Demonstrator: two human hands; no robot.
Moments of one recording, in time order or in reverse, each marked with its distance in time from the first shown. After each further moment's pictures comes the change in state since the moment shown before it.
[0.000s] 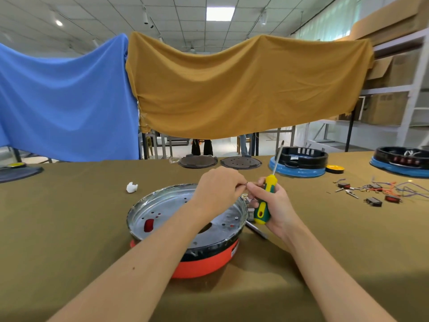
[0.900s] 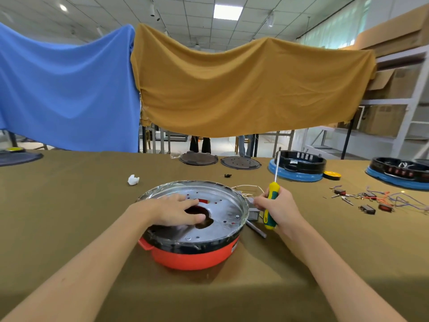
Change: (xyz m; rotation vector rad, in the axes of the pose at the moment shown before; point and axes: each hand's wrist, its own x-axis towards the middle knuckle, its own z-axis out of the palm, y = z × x) left_hand -0.074 -0.082 -0.021 -0.142 -0.867 -0.497; right_hand 0.003 -0.006 -0.013 -0.798 0.280 0.036
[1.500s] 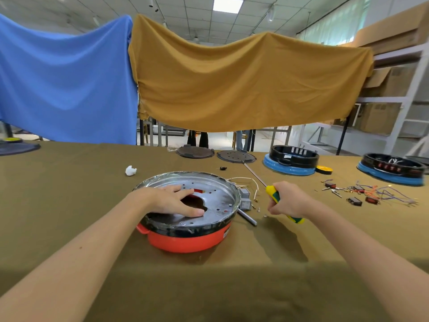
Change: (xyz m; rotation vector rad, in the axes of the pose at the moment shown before) left_hand -0.005 0.002 0.002 -0.069 -0.073 -0.055; right_hand 0.004 -0.017 -0.054 -0.953 -0.296 -0.114
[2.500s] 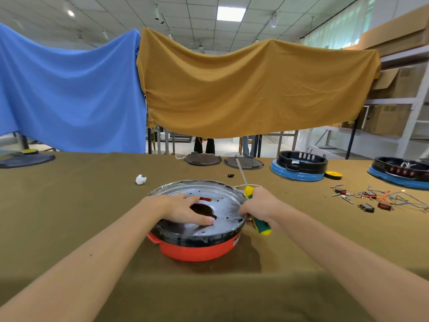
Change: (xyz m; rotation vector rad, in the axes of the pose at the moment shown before) left_hand -0.014 0.012 -0.009 0.100 0.003 -0.026; right_hand -0.008 -0.091 0.022 0.631 -0.128 0.161
